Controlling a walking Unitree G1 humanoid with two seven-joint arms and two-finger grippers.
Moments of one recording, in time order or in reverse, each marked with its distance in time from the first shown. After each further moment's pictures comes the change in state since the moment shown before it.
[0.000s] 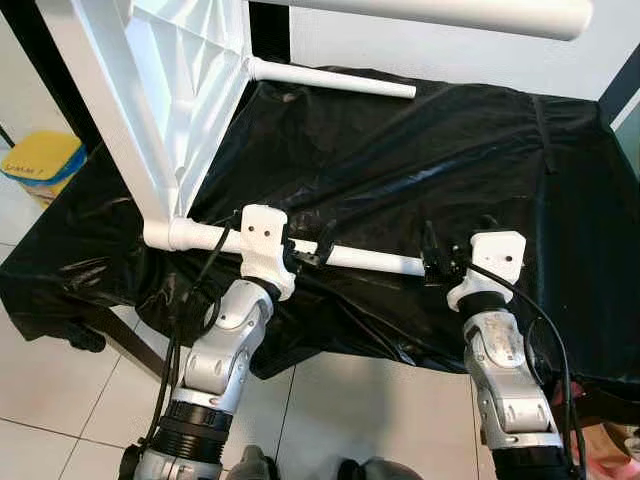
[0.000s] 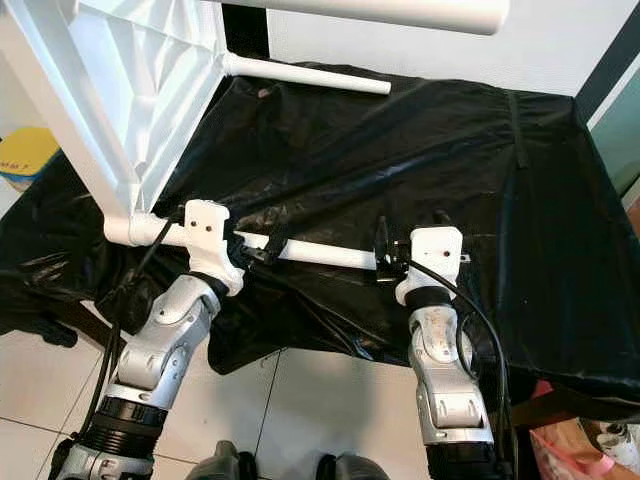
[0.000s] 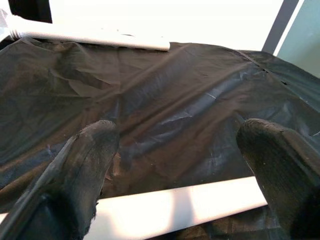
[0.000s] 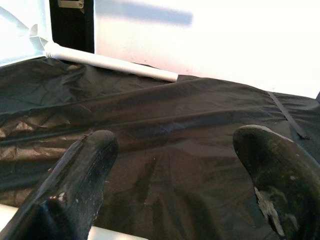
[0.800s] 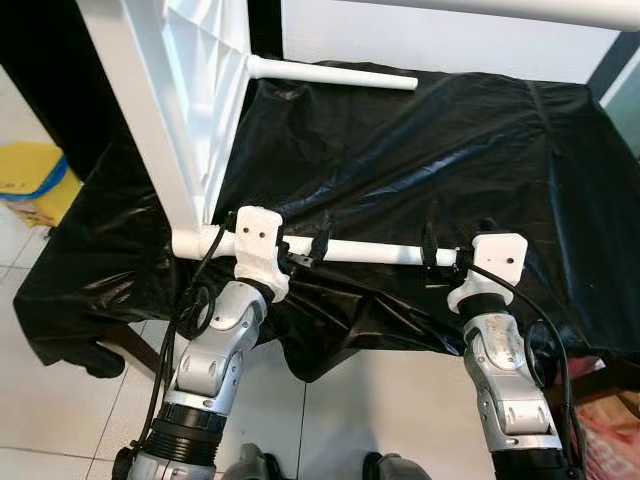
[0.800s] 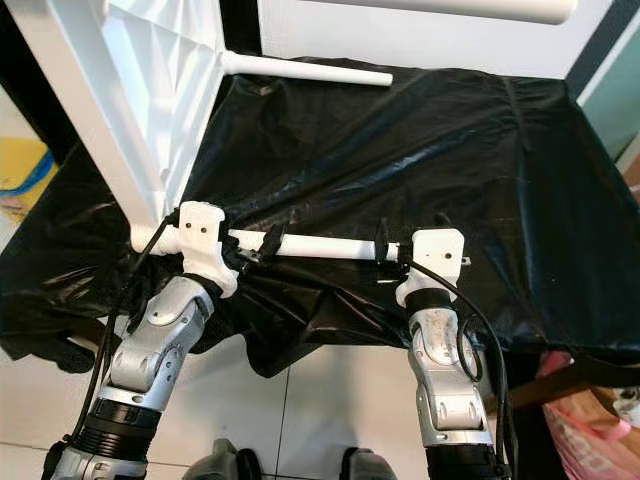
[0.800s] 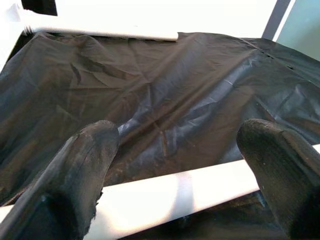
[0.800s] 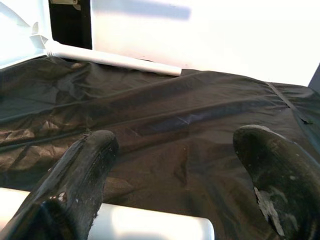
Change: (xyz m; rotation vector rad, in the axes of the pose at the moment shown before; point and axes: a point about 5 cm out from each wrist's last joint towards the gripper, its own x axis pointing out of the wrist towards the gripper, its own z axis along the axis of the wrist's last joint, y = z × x) left arm -0.005 0.008 0.001 0.021 0.012 0.020; right arm -0.001 0.000 0.000 0.020 0.000 -0.002
